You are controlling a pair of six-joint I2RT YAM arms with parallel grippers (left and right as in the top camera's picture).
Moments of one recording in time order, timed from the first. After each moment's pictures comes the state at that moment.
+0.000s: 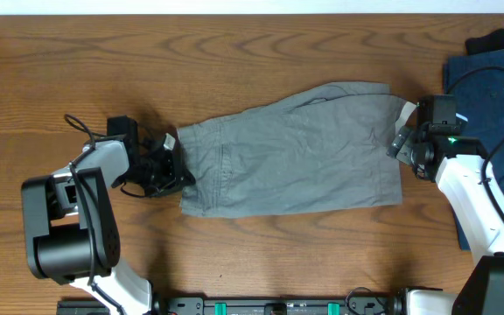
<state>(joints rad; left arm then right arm) 0.15 1.84 0.91 -0.68 0.66 -0.10 -0.04 1.48 0.95 -0.68 0.32 0.50</state>
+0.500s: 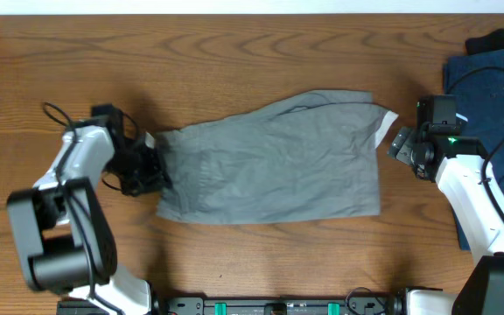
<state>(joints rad) 0.20 1.78 1.09 -1.01 0.41 -0.16 -0.04 1.48 0.95 -0.68 0.32 0.50</state>
